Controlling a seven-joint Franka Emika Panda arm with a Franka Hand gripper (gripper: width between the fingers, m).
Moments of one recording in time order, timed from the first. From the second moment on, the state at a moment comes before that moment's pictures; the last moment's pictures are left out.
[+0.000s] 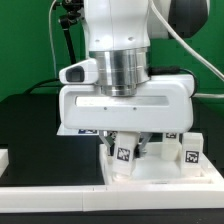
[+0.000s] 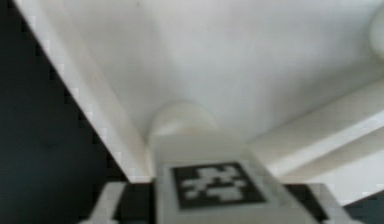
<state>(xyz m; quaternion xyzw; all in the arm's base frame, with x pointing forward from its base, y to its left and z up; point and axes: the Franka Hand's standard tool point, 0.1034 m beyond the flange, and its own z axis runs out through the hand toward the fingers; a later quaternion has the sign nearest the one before) 0.619 0.008 0.061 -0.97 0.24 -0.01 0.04</state>
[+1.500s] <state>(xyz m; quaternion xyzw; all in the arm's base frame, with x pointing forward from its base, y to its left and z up) 0.629 0.005 0.071 -0.86 0.51 -0.02 0.08</state>
